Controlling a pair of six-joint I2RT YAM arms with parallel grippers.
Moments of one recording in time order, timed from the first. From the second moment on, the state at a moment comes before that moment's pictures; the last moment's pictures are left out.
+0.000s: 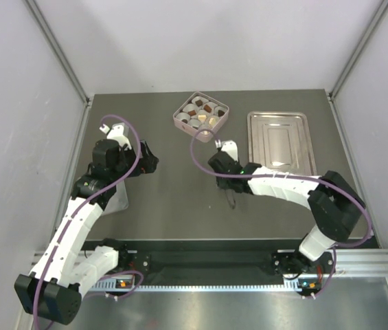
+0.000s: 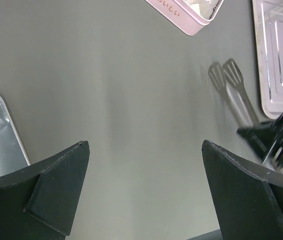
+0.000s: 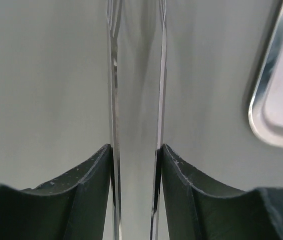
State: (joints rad) left arm -0.24 0.90 0.87 -0.49 0.08 -0.39; right arm 0.85 1.61 1.02 -0.38 0.42 0.54
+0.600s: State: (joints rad) left arm -0.24 0.90 0.87 -0.49 -0.04 -0.39; right arm 0.94 1.70 0.89 -0.23 0.57 0.75
